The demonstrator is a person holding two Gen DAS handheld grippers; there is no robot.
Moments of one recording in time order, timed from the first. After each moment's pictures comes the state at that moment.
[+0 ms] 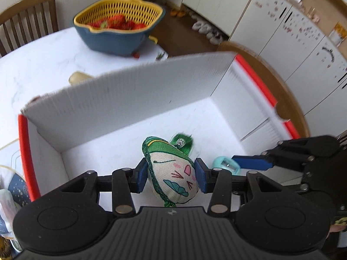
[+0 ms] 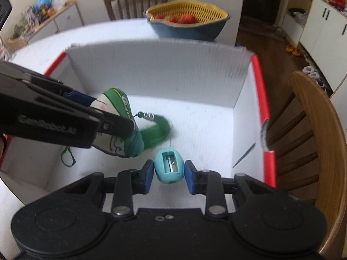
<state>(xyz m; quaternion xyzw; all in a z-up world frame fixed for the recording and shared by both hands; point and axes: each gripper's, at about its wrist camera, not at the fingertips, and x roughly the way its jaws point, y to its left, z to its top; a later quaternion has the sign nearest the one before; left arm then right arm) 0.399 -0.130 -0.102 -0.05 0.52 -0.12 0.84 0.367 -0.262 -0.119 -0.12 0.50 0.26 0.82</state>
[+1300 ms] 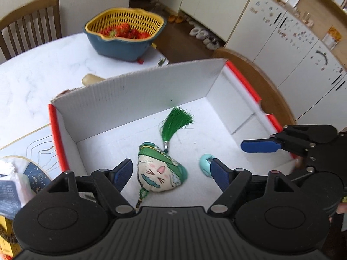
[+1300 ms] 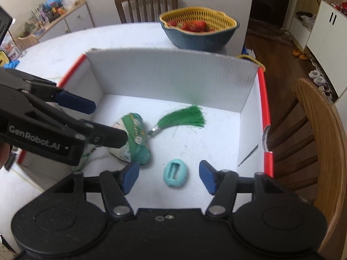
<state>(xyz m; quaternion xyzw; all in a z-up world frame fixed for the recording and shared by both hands) 0.359 -0.110 -0.063 -0.06 0.50 -0.13 0.85 0.353 -0.262 -0.093 -0.12 0.49 0.29 0.82</state>
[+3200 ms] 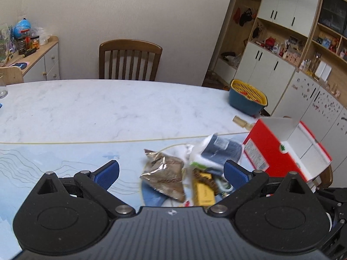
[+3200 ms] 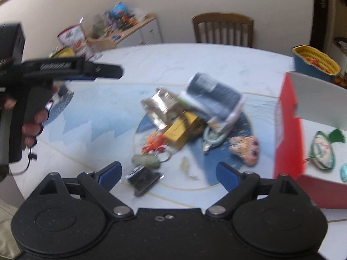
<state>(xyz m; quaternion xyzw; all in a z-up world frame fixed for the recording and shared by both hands) 0.152 0.218 -0.033 -0.11 0.34 0.00 0.94 0.150 -0.028 -0.070 -0.08 0.43 0.39 0.81</state>
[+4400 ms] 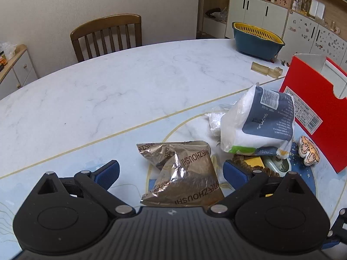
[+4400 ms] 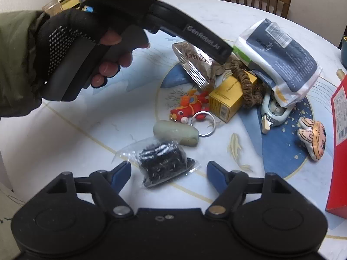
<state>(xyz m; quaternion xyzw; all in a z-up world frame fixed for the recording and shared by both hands) 0.258 0.204 -0.127 0.01 0.41 -0.03 0.91 0.136 0.047 -0.147 -0.17 0.48 0.41 0.75</state>
